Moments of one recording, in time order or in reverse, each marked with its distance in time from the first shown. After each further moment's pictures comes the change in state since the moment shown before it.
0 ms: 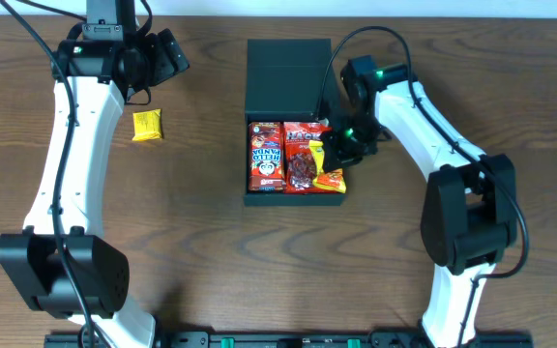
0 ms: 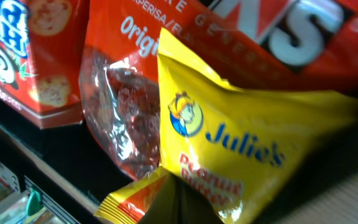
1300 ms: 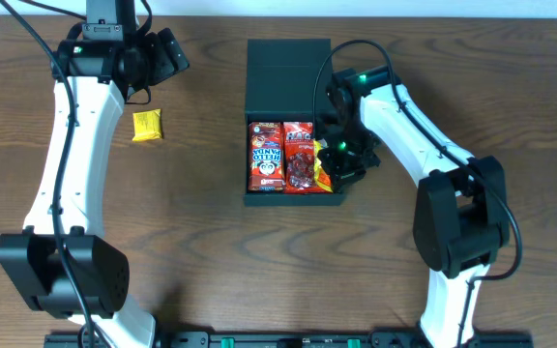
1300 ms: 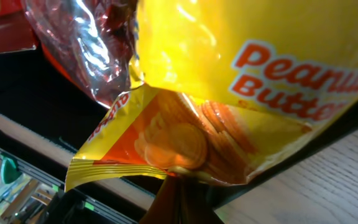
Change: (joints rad) left arm 0.000 0.000 0.000 0.006 -0.001 0.004; right arm 0.069 0.000 -0.023 -0.150 0.142 0.026
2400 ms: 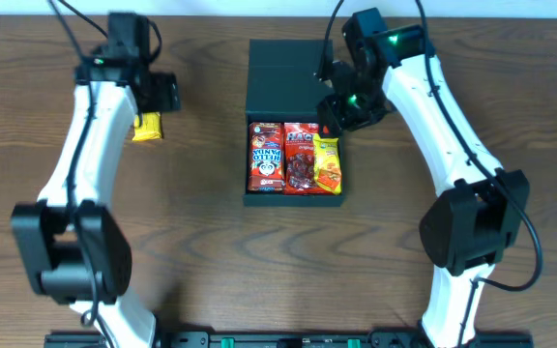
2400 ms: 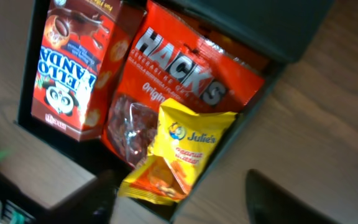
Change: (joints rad) left arm 0.000 0.083 -0.206 0.072 -0.244 0.381; right arm -0.060 -0.002 0.340 0.026 0.003 0.002
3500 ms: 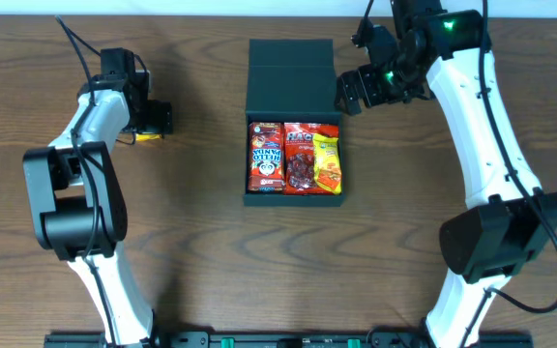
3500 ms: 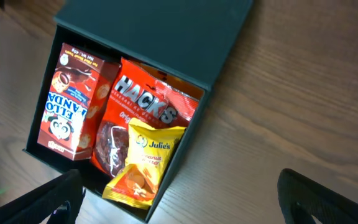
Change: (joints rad) left arm 0.133 0.252 -0.078 0.268 0.196 0.184; right arm -0.107 -0.074 0.074 0.032 0.001 -0.003
